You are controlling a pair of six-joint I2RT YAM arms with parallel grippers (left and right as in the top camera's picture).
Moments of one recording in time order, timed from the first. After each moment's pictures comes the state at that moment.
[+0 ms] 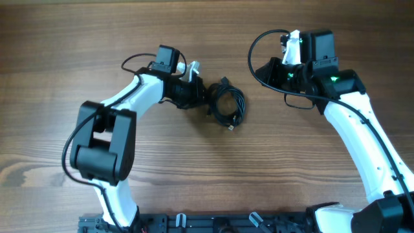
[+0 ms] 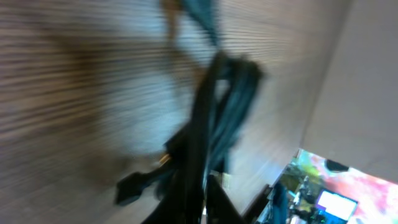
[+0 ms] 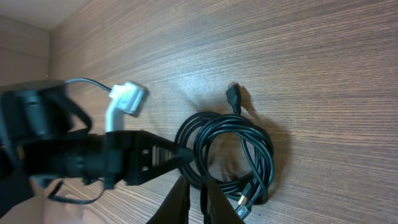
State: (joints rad) left arm -0.28 2.00 1.23 -0.47 0.81 -0.47; right arm 0.20 1.49 1.24 -0.65 -0.43 0.49
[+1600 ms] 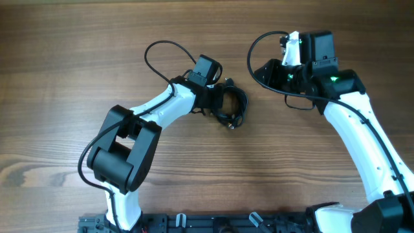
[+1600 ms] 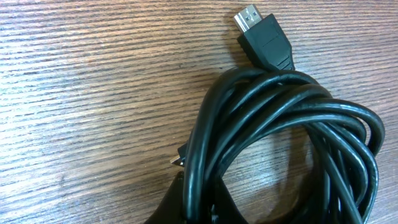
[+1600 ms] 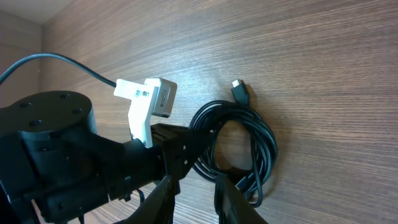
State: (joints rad) left arm -0.52 1.99 1.25 -0.39 0.14 -0.42; right arm 0.21 1.49 1.24 -0.66 -0.42 0.47
